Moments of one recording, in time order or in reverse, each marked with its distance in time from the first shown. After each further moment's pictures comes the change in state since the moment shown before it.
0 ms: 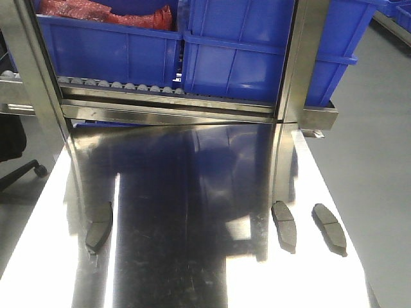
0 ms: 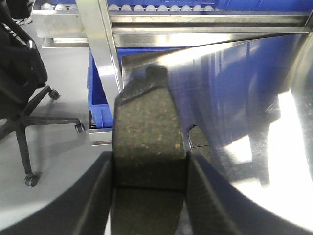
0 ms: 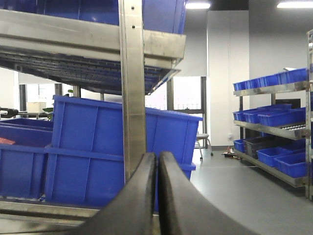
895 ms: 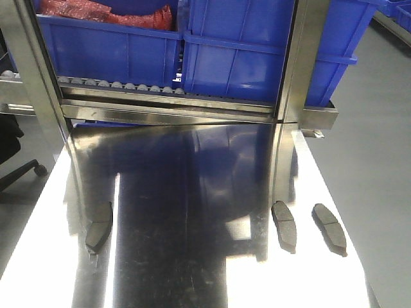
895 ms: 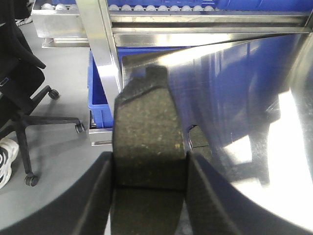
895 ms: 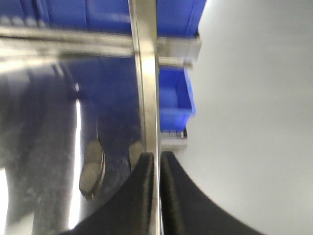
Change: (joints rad) left arm 0.000 0.000 0.000 0.000 0.000 0.000; right arm 0.069 0.714 -0.633 0.014 0.804 0.000
